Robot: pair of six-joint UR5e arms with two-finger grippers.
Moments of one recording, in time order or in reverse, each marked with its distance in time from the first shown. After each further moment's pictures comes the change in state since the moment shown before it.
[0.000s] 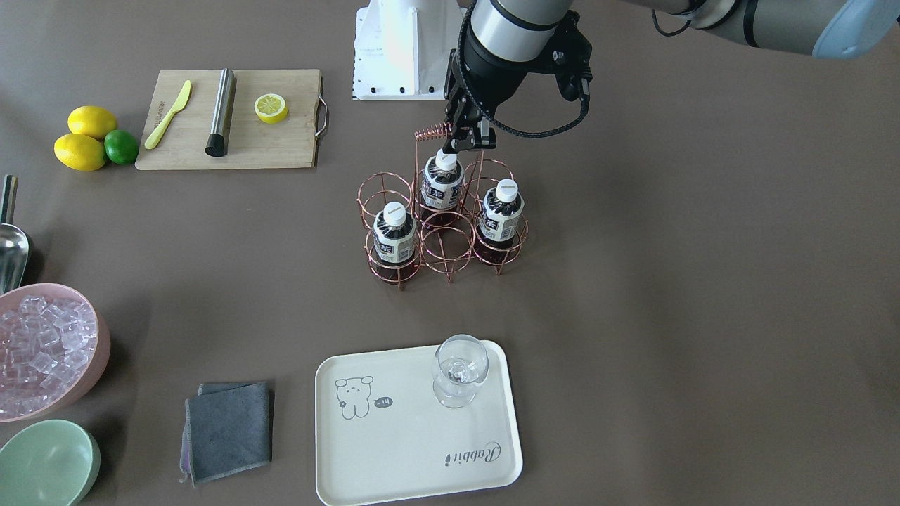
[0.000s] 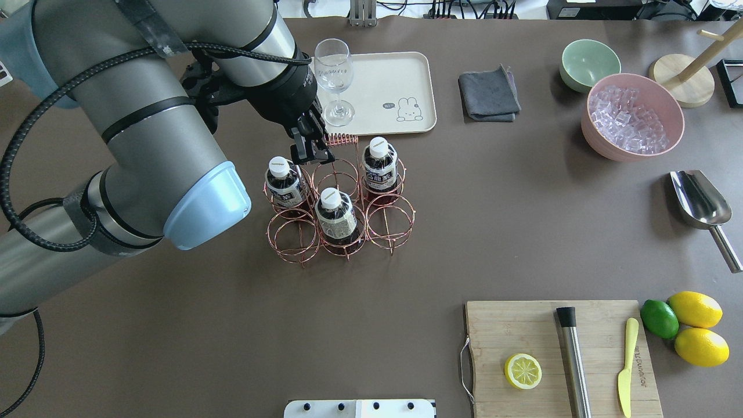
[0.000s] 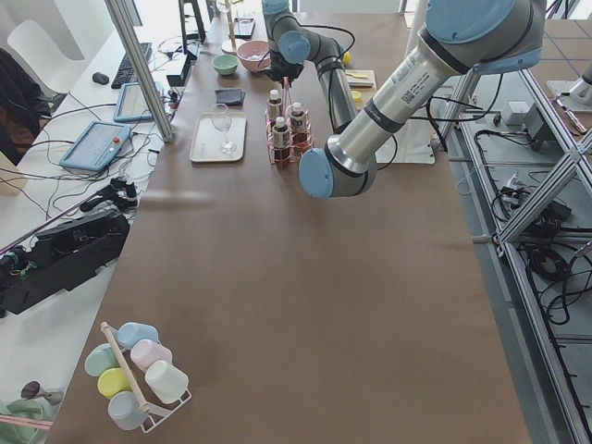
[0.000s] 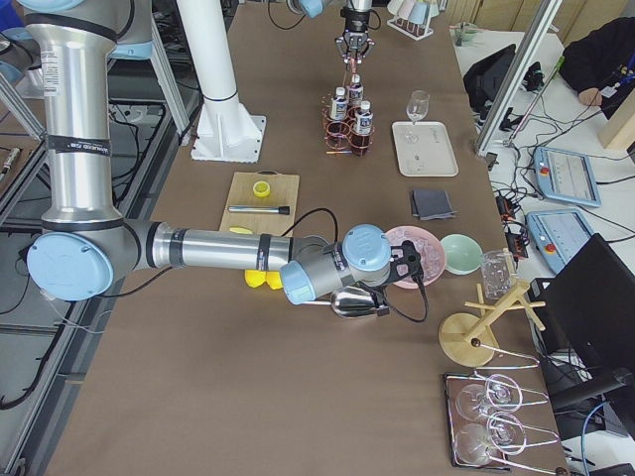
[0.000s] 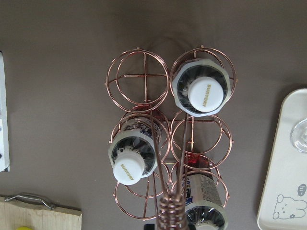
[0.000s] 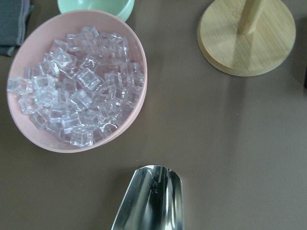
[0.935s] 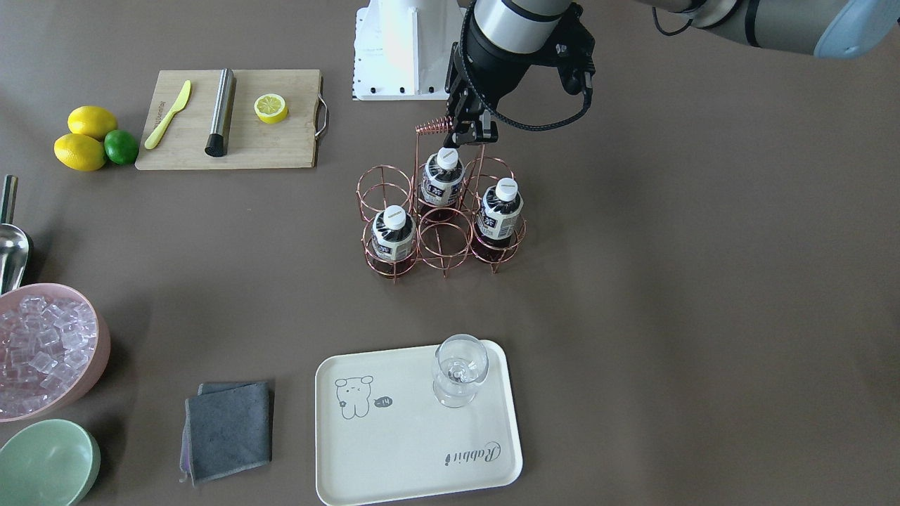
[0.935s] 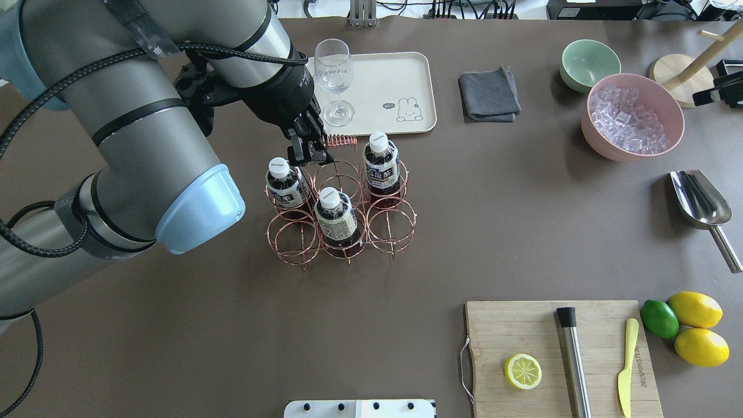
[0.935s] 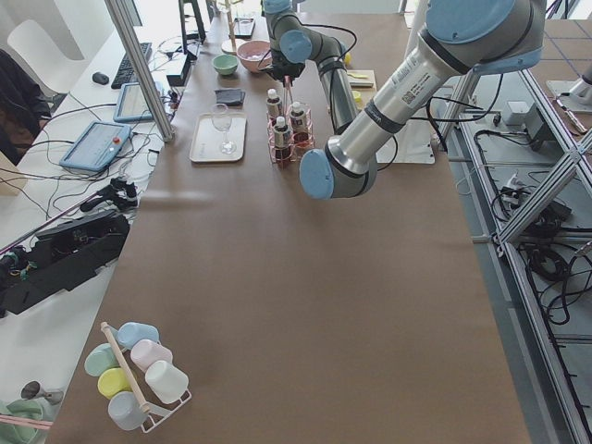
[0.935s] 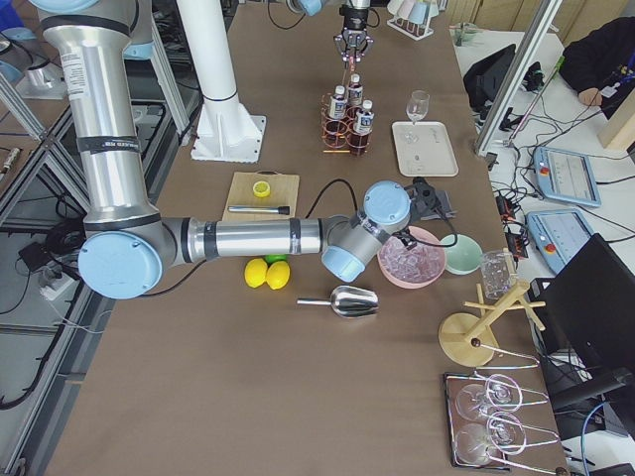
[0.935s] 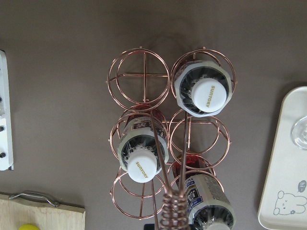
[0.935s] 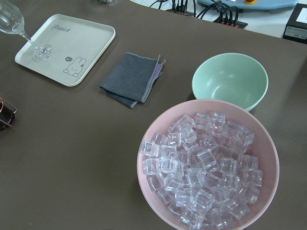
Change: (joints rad) left arm -0.001 0.006 -0.021 0.002 -0.003 -0.002; right arm -0.094 0.154 -0.049 0.405 0.111 0.210
